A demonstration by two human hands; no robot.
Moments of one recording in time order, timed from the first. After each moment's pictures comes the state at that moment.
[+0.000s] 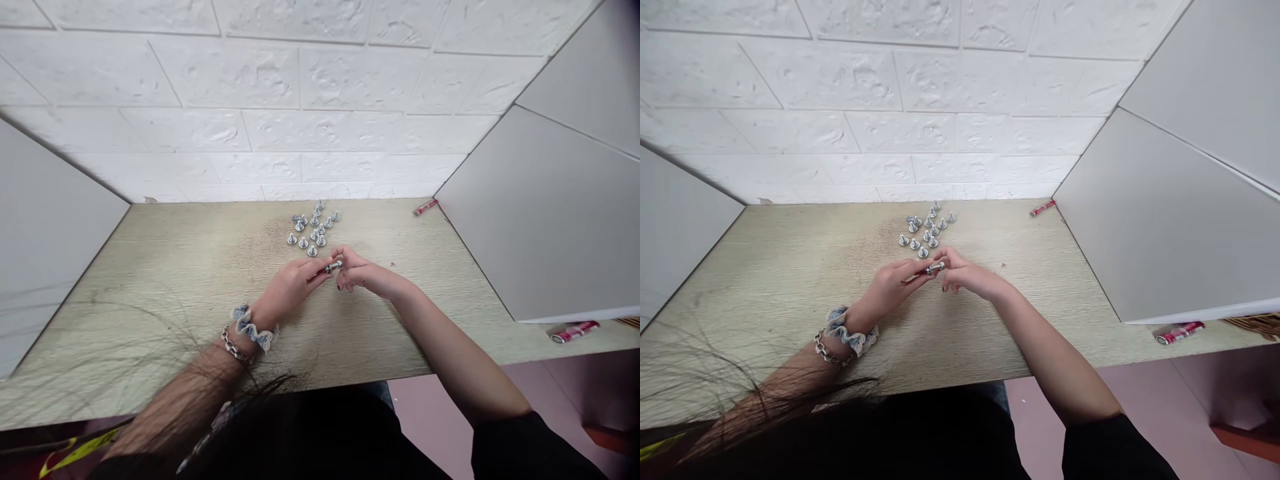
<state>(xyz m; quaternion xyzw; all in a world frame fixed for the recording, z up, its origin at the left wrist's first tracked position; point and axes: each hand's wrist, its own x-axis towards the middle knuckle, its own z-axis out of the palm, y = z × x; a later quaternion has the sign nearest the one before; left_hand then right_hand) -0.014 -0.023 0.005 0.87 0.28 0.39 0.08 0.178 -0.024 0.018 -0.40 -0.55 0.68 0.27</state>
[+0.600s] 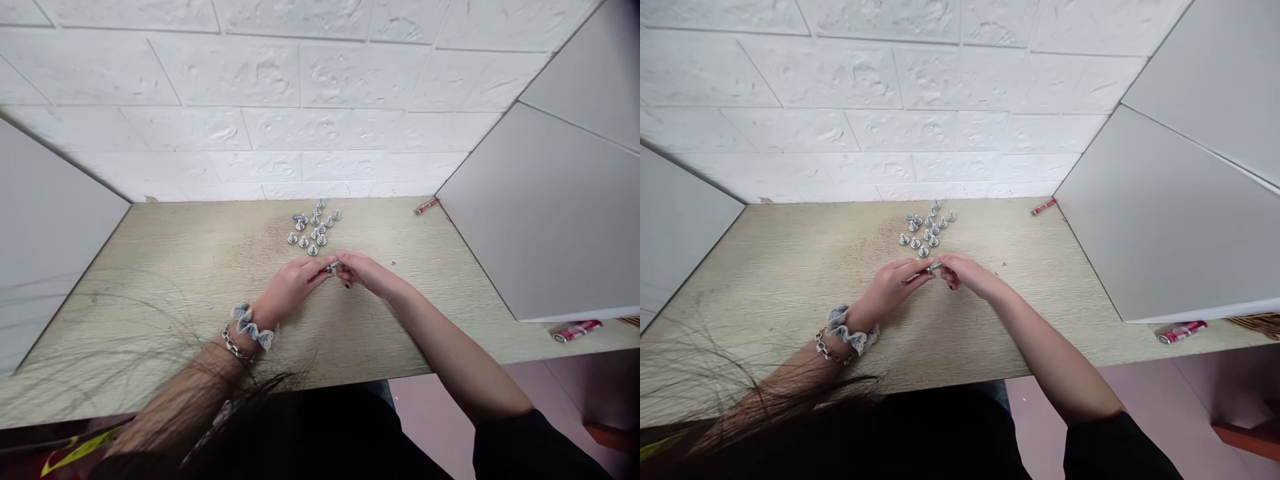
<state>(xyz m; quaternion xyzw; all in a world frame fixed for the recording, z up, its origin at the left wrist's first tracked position) -0.015 -0.024 0.004 0.88 0.28 0.39 0.07 0.170 -0.022 0.012 -0.43 -0.50 0.69 0.30</state>
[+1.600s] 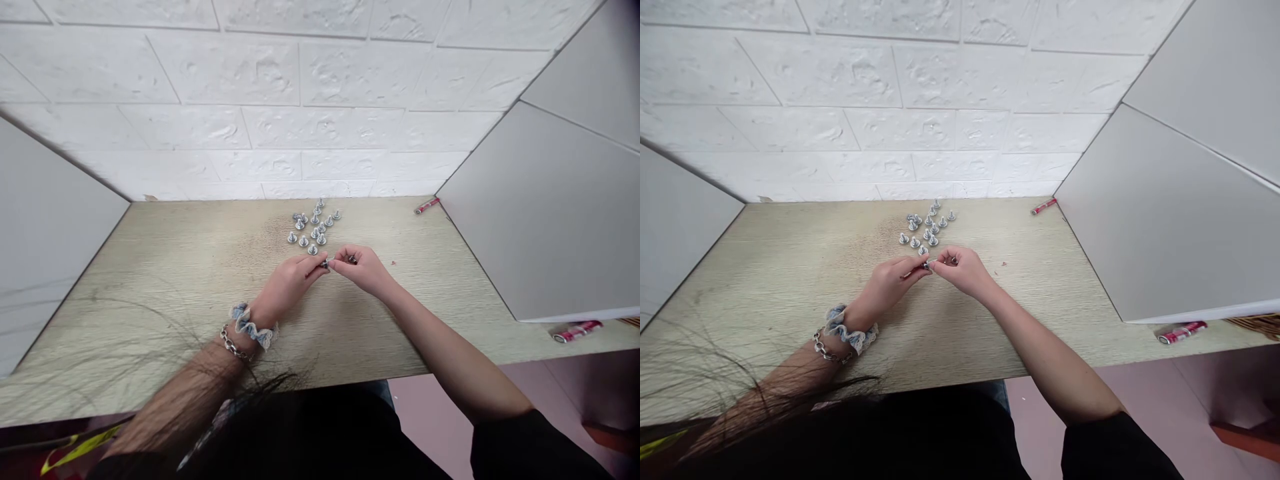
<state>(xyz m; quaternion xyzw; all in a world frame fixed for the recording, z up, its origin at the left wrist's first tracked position) -0.018 -0.018 -0.002 0.87 0.33 0.37 0.05 0.163 -0.029 0.023 -0.54 -0.62 0.45 0.35</state>
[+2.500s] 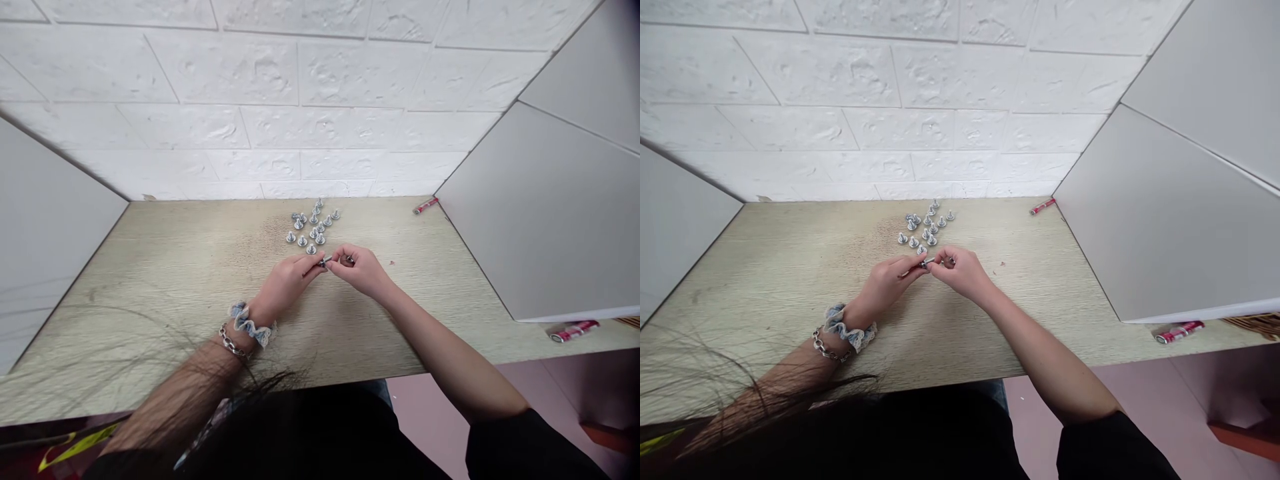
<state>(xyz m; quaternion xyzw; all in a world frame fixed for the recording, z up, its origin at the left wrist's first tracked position) -0.015 -0.020 0.001 0.86 0.32 0.40 0.03 0.163 -0.032 0.023 -0.56 -0.64 0.40 0.34</state>
